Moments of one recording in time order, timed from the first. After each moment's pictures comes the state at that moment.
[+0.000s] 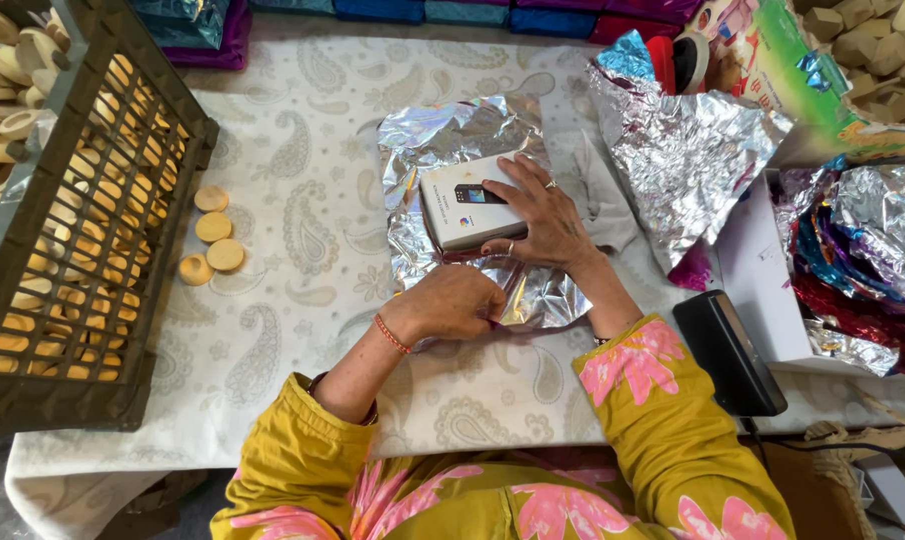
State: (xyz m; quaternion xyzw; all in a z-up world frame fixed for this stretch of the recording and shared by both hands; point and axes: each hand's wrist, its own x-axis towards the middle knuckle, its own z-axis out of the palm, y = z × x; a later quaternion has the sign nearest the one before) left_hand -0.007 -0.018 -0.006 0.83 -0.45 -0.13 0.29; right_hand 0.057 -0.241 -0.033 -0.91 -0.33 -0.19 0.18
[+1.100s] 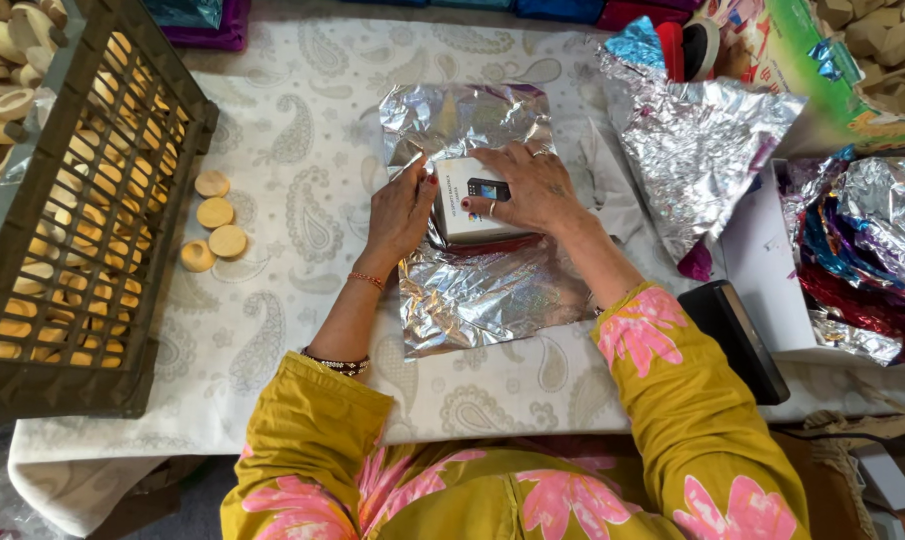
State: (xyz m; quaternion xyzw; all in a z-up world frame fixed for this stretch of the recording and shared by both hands) left_hand 0.093 0.023 -0.104 0.88 -0.15 0.10 0.44; right_hand 0.082 -0.206 -0.012 -0.97 -0.21 -0.04 0.09
